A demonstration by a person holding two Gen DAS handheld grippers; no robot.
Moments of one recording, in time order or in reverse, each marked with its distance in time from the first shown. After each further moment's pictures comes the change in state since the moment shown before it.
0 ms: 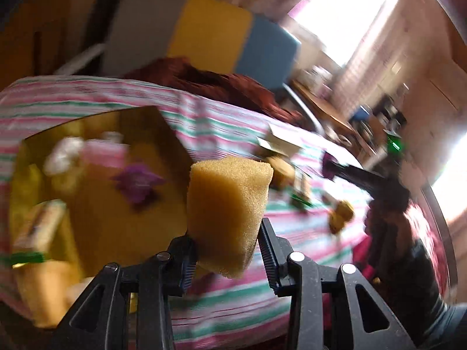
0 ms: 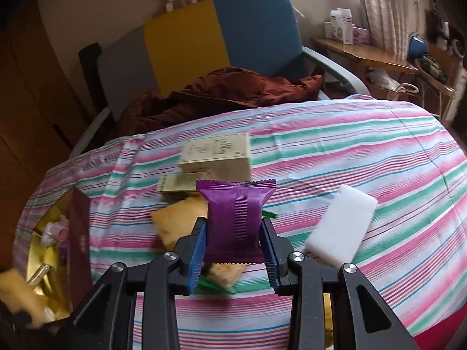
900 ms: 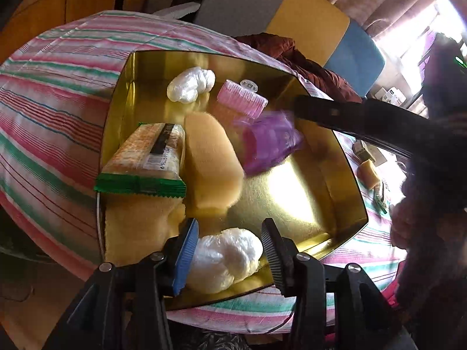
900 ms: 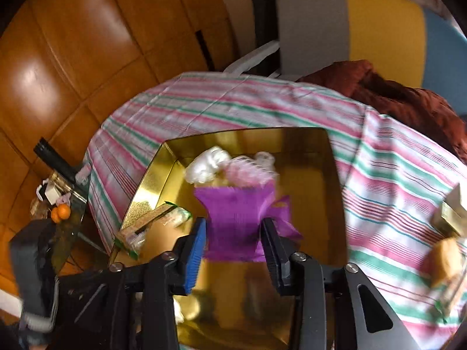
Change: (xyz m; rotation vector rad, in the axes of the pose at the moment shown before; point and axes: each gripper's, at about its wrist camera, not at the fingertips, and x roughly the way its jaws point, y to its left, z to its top) left arm -0.002 0.112 -0.046 -0.256 0.090 0.216; right arm 0.036 0.334 -0.063 -0.502 0.226 0.434
